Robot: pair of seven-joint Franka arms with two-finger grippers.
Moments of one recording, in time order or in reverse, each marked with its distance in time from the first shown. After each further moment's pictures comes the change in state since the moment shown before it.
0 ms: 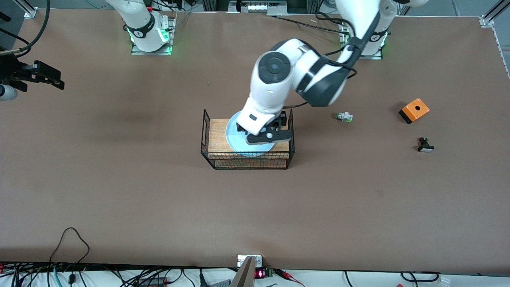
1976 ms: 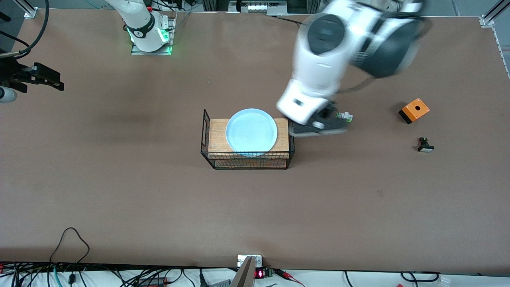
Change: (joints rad) left arm 0.199 -0.185 0.018 0.054 0.071 -0.352 0.310; right arm -0.003 0.009 -0.003 0.000 0.003 -0.001 0.001
